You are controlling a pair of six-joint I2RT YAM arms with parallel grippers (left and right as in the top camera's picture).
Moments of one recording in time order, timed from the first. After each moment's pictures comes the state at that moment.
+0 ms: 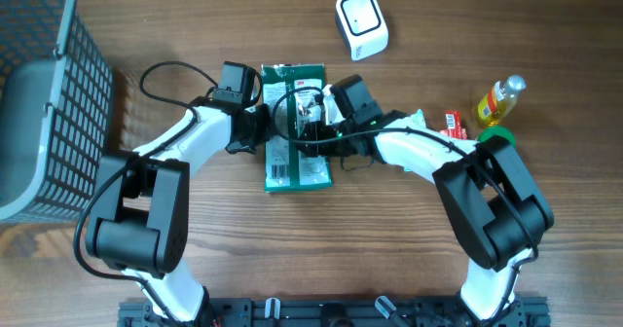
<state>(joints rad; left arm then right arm) -0.24 1.87 1.06 -0.44 0.17 -0.54 0.55 1.98 1.08 -0.13 -0.50 0.51</state>
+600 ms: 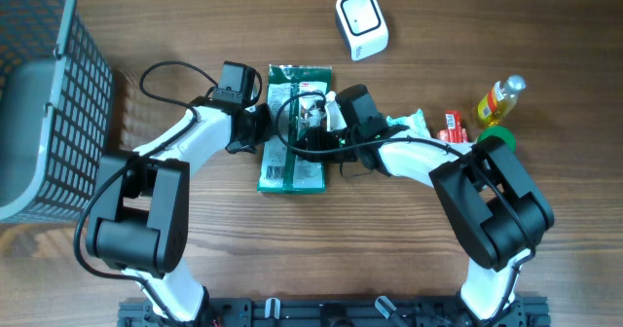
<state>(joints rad) -0.24 1.87 1.06 -0.43 0.17 -0.54 0.54 1.98 0.98 0.07 -0.59 0.60</state>
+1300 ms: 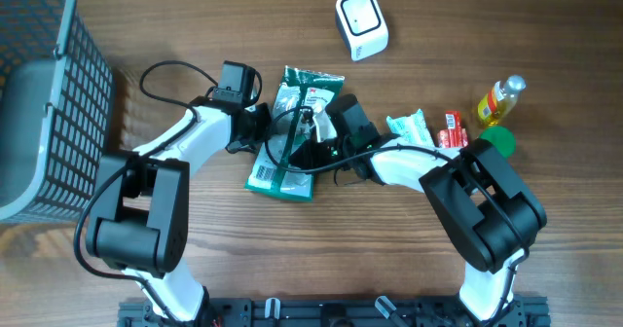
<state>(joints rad) -0.23 1.87 1.07 -0.43 0.17 -0.54 0.60 1.99 0.95 0.13 -0.60 0.51</state>
